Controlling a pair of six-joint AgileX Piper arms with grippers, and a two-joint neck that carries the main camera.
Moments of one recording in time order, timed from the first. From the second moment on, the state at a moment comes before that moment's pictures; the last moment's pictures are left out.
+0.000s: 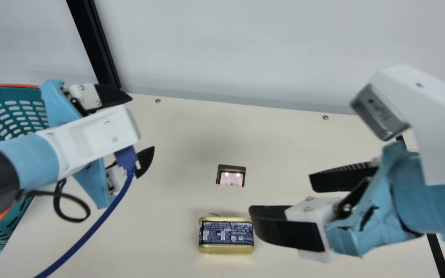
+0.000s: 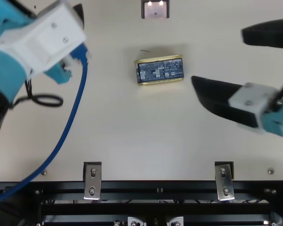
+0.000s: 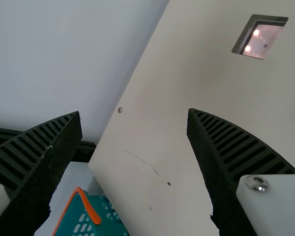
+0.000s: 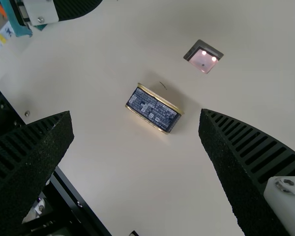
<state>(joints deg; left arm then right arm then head) -22.0 72.3 -44.9 21.0 14.7 26.1 15.1 75.6 -76.8 30.1 69.7 -27.8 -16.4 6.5</state>
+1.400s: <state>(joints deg) -10.7 51.2 -19.7 23.4 2.2 8.9 37.7 97.6 -87.8 7.0 66.9 -40.2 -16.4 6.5</state>
